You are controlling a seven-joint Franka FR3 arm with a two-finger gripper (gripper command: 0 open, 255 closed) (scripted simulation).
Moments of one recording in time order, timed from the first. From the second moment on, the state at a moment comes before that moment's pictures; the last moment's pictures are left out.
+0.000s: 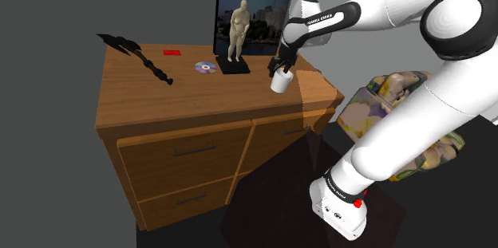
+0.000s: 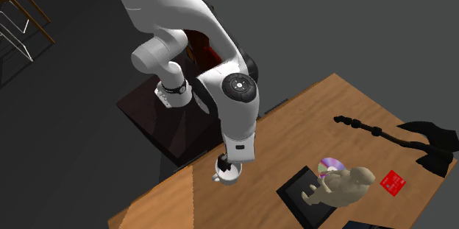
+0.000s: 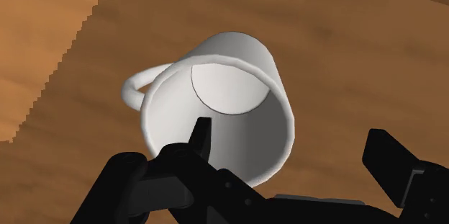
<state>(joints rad) 0.00 -0.08 -0.26 -2.33 -0.09 2.34 -0.12</state>
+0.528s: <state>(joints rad) 0.00 -0.02 -0.27 -2.35 -0.07 2.41 -0.13</state>
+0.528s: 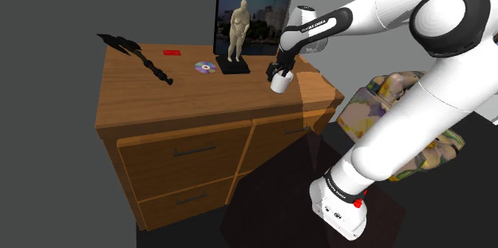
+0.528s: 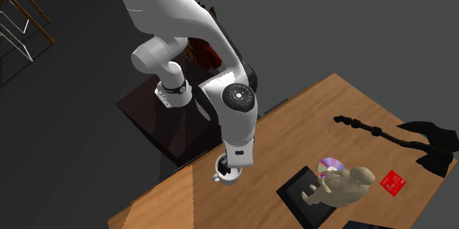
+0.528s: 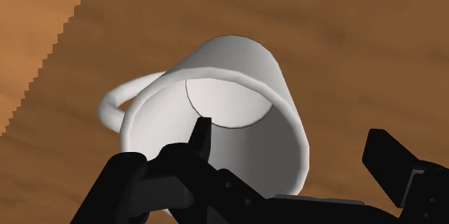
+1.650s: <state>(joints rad) 0.00 -0.04 -0.27 -2.34 -0.08 2.38 -0.13</state>
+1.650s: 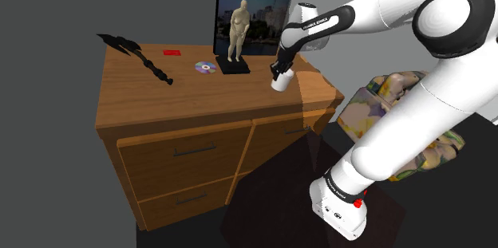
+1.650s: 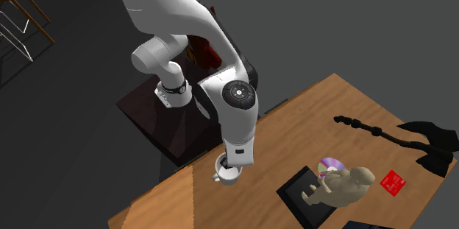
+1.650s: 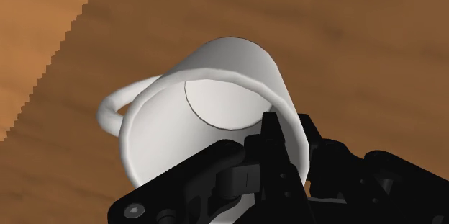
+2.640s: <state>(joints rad) 0.00 -0.14 -0.26 -2.23 -0.10 2.18 -0.12</state>
